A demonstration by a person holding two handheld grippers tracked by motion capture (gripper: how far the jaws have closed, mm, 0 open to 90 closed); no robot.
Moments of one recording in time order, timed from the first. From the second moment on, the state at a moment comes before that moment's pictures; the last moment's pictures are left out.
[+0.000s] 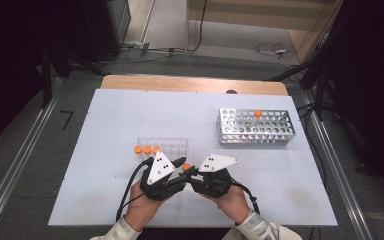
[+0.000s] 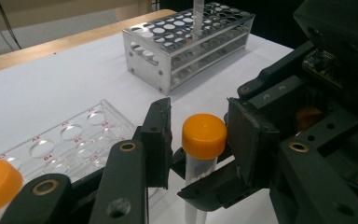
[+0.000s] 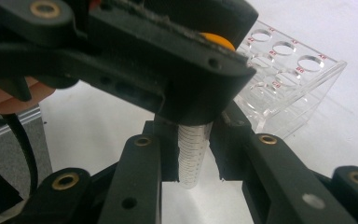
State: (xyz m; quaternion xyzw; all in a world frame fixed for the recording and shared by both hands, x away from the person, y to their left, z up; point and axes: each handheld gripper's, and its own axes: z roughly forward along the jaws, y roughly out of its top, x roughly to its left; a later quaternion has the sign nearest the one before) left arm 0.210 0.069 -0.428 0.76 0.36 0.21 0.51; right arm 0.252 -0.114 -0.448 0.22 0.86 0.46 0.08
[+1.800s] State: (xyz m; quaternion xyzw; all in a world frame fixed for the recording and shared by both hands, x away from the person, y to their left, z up) left arm 0.218 0.102 -0.393 0.71 0.40 0.25 0.53; right arm 0.270 -0.176 -0.445 0.33 0.83 0.44 0.10
